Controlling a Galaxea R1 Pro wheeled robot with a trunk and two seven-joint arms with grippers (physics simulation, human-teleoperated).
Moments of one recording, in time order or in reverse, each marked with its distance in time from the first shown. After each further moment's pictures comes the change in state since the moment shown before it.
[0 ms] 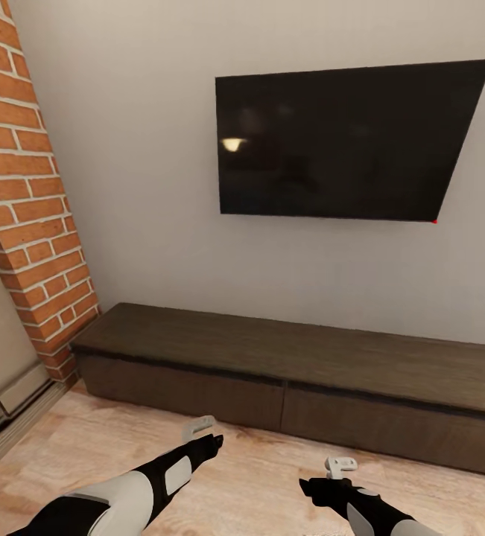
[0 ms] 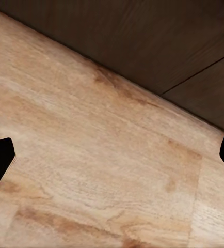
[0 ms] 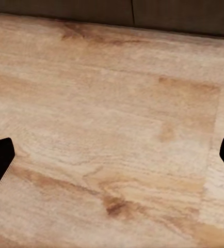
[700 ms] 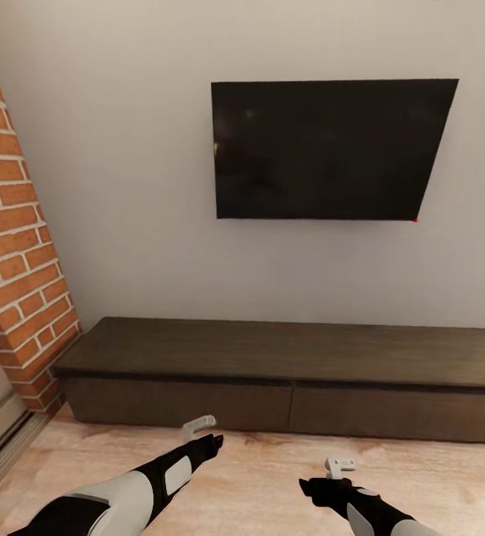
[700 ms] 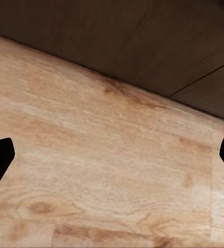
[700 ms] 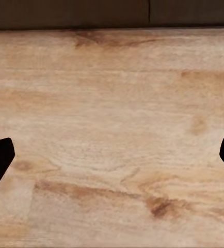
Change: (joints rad) left arm 0.000 0.000 0.000 0.000 0.000 0.001 0.000; right arm 0.000 0.000 0.000 0.000 0.000 0.000 0.000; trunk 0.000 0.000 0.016
